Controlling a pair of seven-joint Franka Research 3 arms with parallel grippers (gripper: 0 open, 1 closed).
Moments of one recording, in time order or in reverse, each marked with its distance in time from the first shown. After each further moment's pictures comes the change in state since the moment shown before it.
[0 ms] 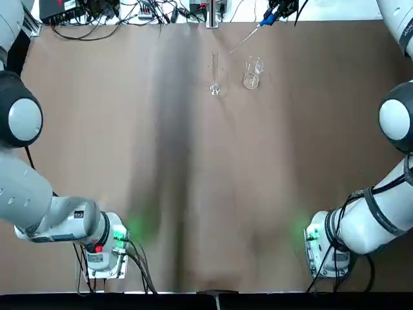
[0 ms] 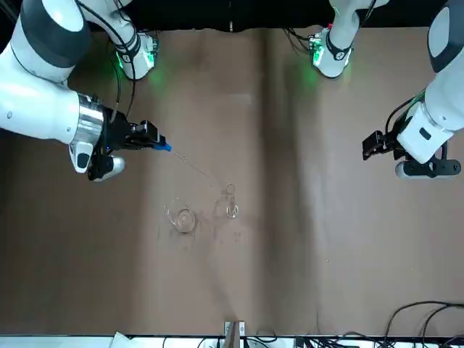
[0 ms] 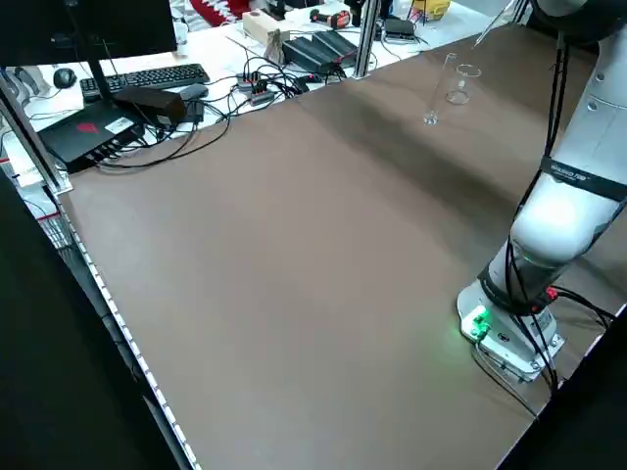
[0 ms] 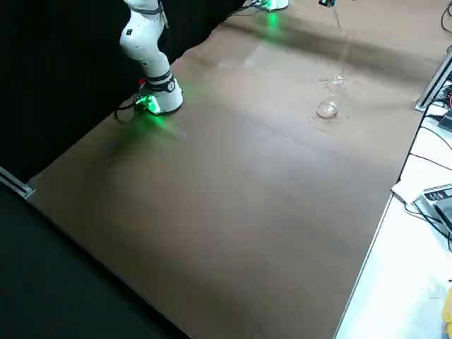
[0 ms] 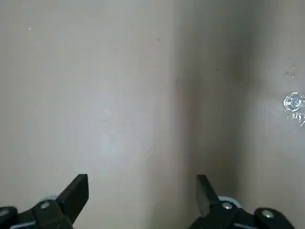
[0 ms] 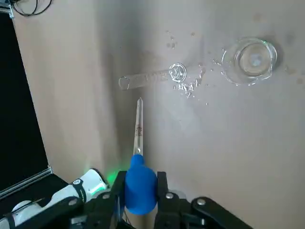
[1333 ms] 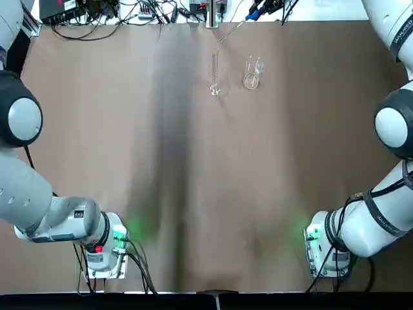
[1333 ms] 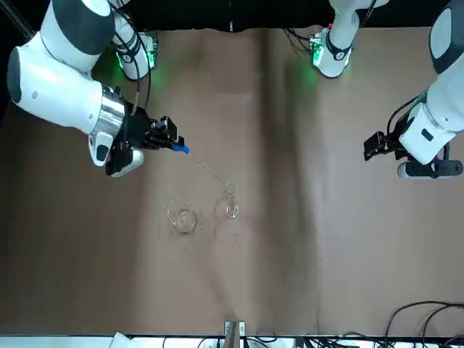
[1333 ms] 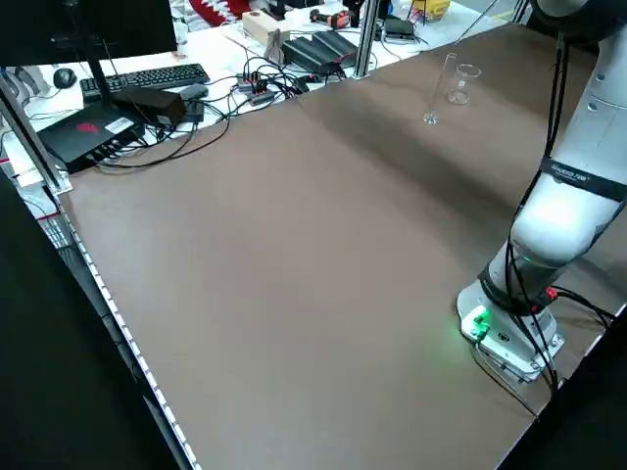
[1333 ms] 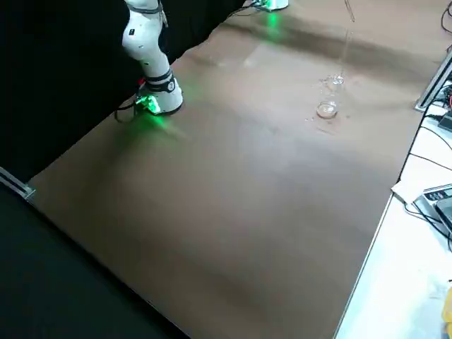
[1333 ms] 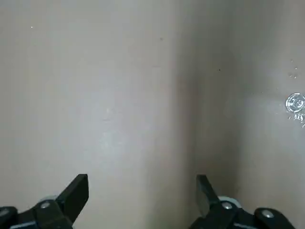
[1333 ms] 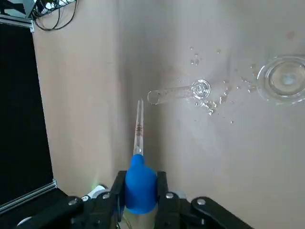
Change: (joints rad) left arm 0.006 0.000 0.002 -0.003 0.000 0.000 0.000; right arm 0.098 0.002 0.001 0.000 0.011 0.150 0.044
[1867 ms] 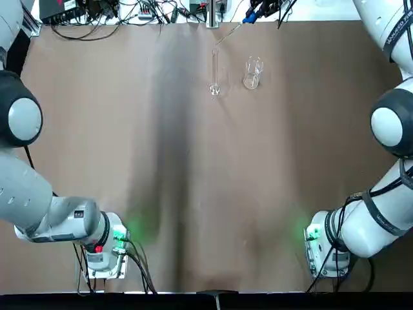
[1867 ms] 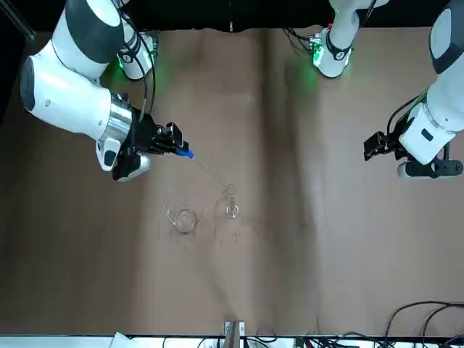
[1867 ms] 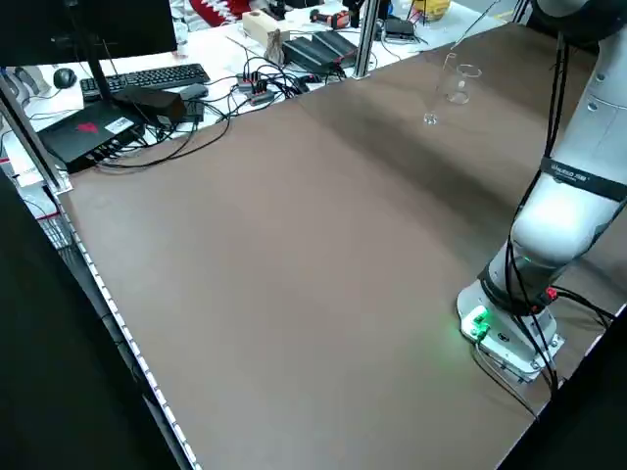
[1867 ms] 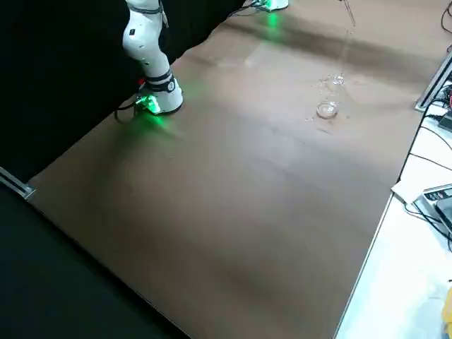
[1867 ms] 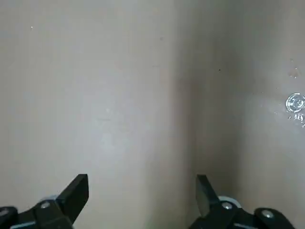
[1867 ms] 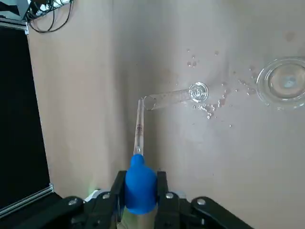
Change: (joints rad) left arm 0.000 0.000 0.000 0.000 0.000 0.000 0.000; right arm 0.014 0.028 -0.001 -0.002 -0.002 0.034 0.001
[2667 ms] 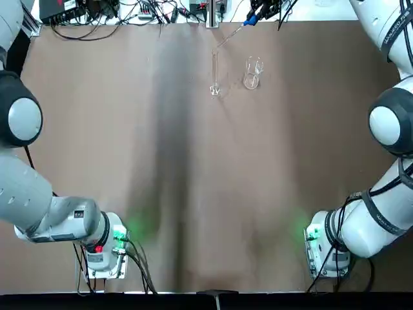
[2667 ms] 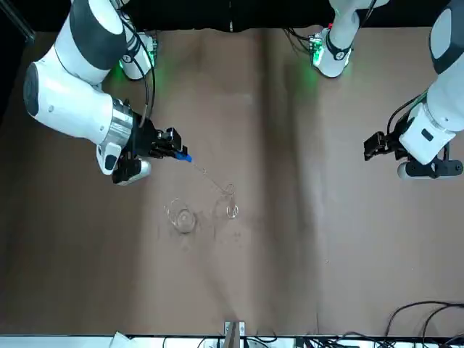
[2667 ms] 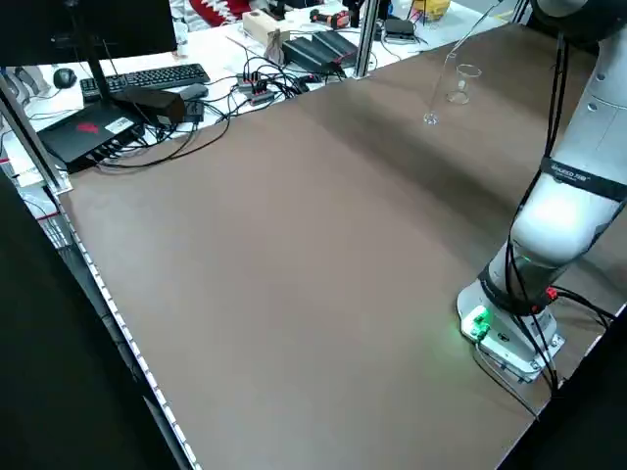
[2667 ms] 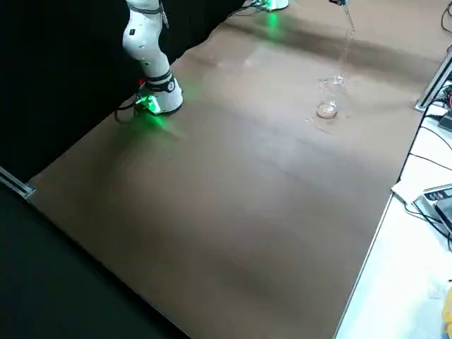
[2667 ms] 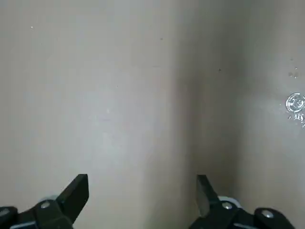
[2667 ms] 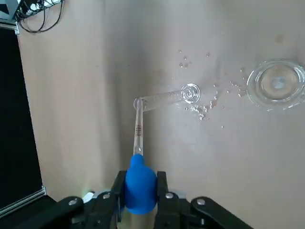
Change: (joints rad) left arm 0.000 0.000 0.000 0.000 0.000 0.000 0.000; right arm 0.000 0.009 -0.004 -0.003 -0.023 0.002 0.000
